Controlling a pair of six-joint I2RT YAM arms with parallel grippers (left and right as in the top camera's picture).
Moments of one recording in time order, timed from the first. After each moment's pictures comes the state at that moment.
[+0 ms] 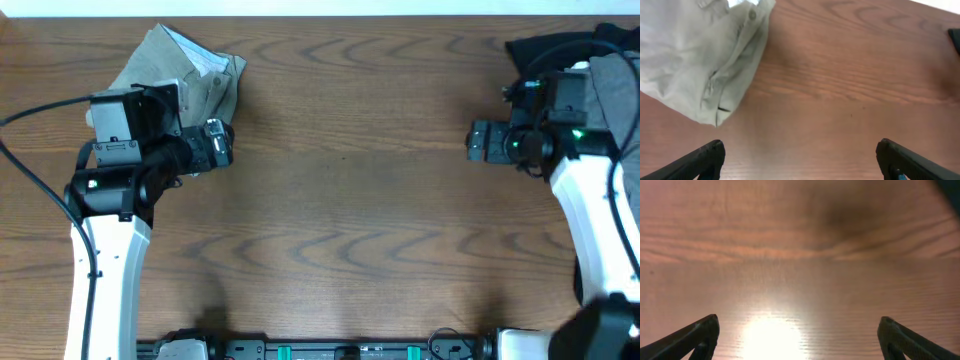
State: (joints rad) left arm 0.07 1.24 1.18 -0.82 0.31 -0.14; right arm -0.08 1.52 1.19 -0.78 -0.11 0.03
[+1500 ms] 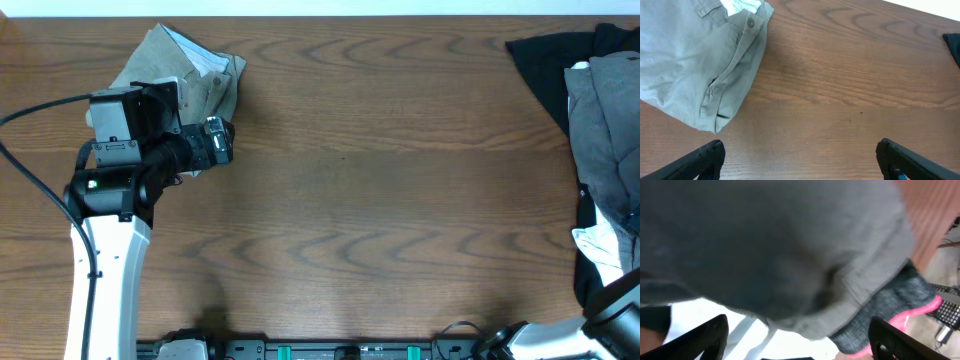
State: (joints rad) left arm 0.07 1.23 1.18 -0.78 0.31 -0.14; right arm -0.83 1.73 1.23 -0.90 0.39 0.17
